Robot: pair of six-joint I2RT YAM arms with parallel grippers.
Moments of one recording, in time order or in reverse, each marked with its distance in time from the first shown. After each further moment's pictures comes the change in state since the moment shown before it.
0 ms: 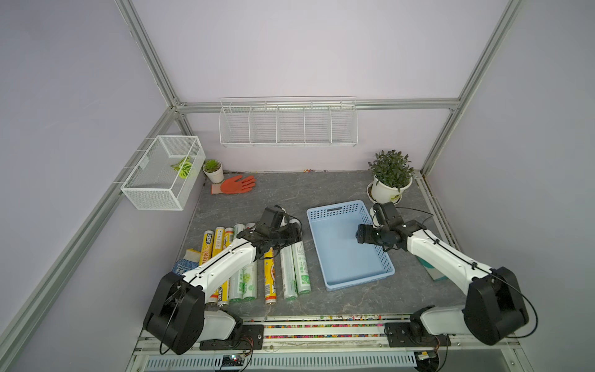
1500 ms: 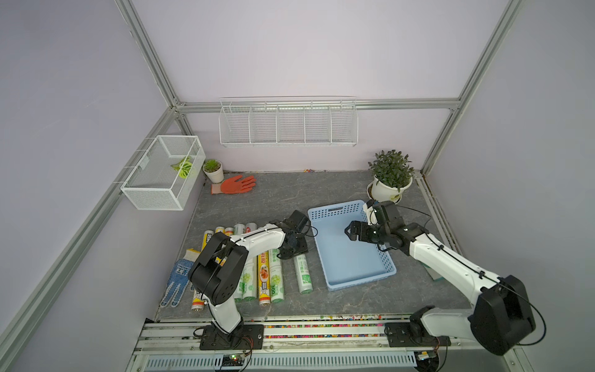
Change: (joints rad) left arm -0.116 0.390 0.193 -0.239 -0.157 -0.067; right arm 0.055 -0.044 0.004 0.113 -0.178 0.052
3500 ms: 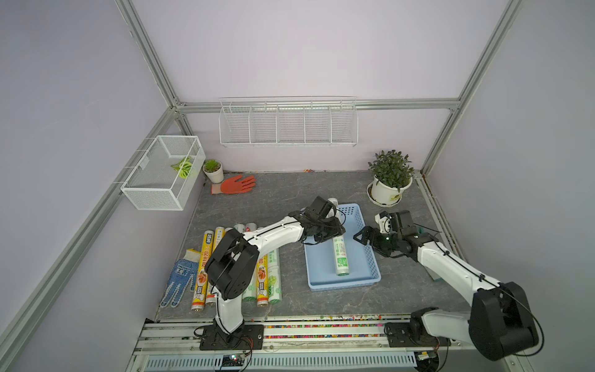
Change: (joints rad) left arm -0.151 0.135 0.290 0.253 0.232 -0.089; right arm -0.191 -0.044 -0.190 0.089 -0.291 0.137
